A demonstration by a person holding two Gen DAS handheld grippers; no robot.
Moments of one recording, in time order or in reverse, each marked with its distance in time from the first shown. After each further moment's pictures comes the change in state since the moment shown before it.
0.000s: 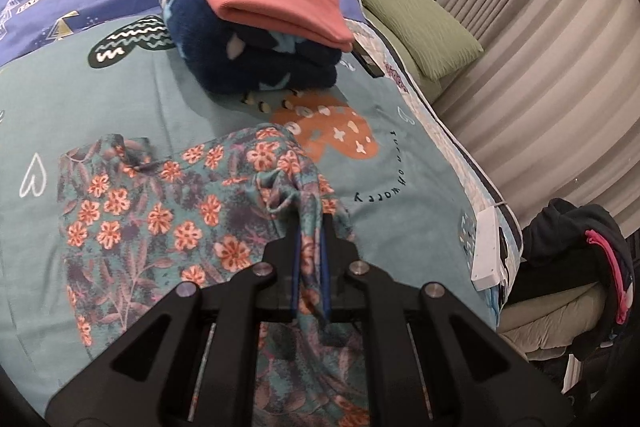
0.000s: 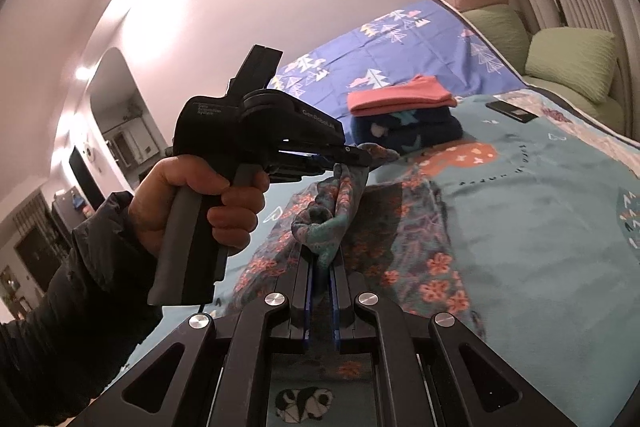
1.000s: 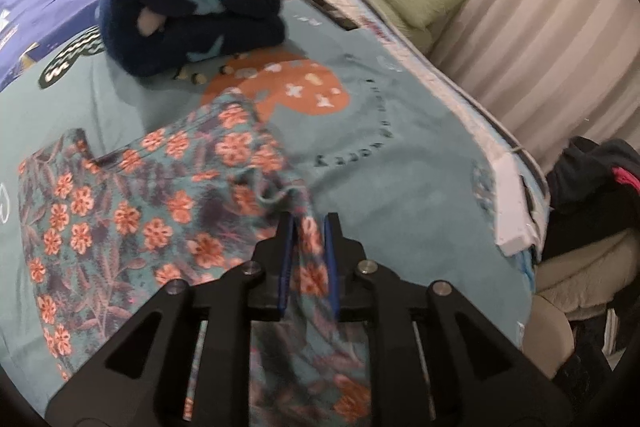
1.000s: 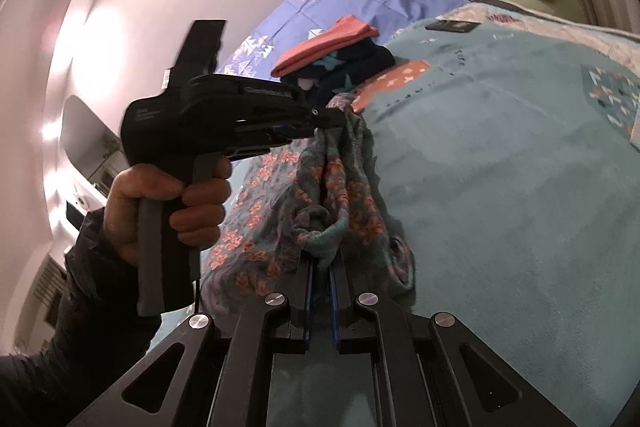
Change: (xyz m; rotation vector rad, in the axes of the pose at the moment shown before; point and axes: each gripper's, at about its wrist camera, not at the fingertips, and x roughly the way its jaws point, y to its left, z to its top) left arm 0.053 -0.054 -0.020 0.184 0.075 0.035; right arm 0.001 -0.076 -0.030 0.298 0.125 -0.007
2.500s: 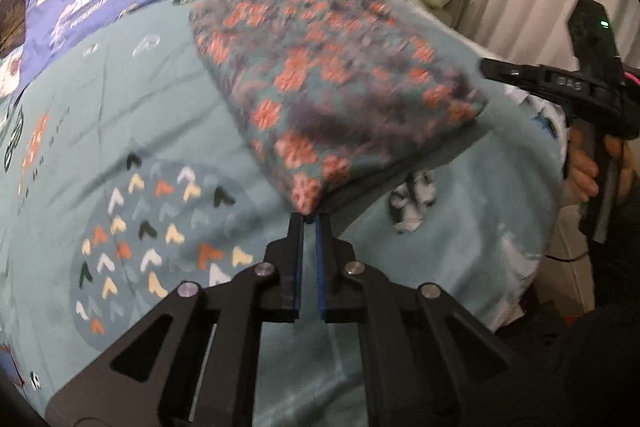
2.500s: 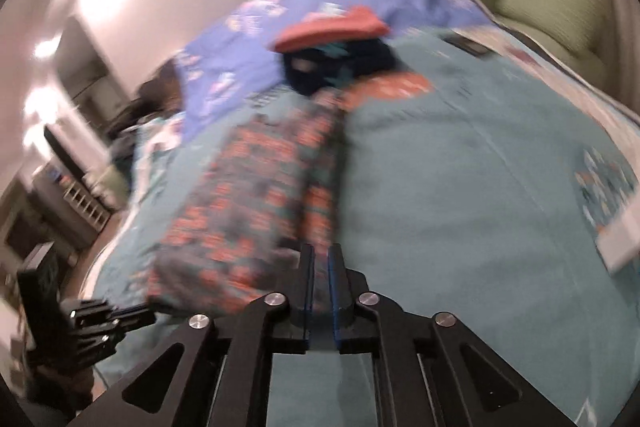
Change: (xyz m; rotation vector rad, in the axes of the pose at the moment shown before) left arm -0.124 0.049 -0.228 0.036 -0.091 0.184; right arm 0.002 0.017 0.039 -0.308 0.151 -0.077
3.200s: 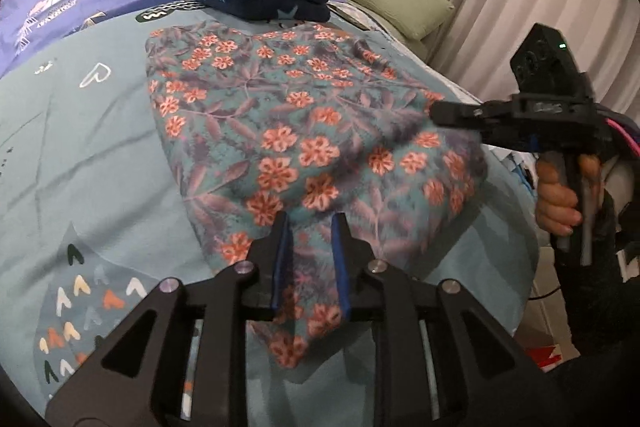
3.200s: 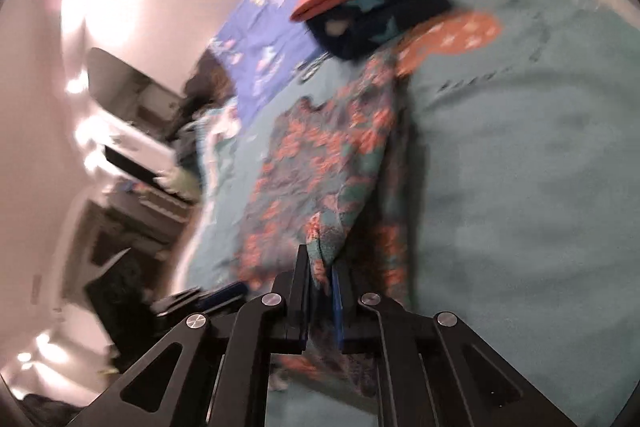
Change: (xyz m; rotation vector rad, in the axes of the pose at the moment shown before) left arm 0.046 0.013 0.051 -0.065 -0.055 -0.169; right arm 0.071 -0.036 0.038 0.198 0.203 0.182
